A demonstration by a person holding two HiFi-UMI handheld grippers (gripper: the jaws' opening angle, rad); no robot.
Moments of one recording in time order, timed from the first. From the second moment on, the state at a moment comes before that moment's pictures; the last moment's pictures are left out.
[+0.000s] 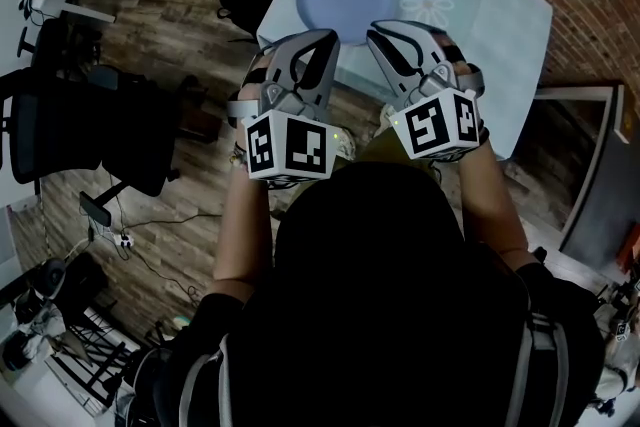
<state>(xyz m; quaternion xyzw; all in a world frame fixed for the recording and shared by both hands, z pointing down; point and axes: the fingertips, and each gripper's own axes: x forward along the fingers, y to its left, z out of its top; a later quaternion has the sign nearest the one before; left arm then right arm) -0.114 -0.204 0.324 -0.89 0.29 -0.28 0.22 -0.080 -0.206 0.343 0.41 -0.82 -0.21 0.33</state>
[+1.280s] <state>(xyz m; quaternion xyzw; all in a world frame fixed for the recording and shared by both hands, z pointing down) -0.160 -0.240 0.382 -0.87 0.35 -0.31 0.13 -0.080 -0.270 0.630 0.21 -0.76 -0.16 0.59</state>
